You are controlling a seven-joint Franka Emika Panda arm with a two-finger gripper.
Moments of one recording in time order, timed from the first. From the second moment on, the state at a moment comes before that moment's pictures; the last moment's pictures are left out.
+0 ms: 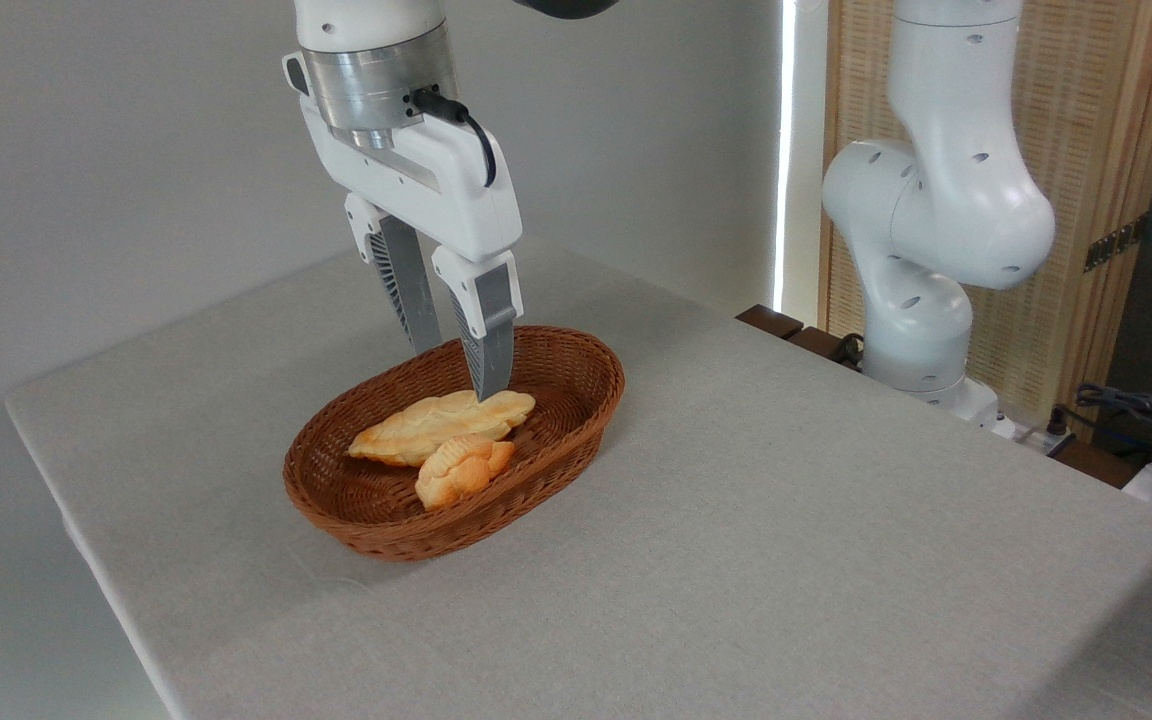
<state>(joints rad) -0.15 -0.03 0.07 -1.69 -0.06 1.64 0.71</state>
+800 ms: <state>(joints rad) -0.15 0.01 0.00 -1.79 -0.06 1.70 0.72</state>
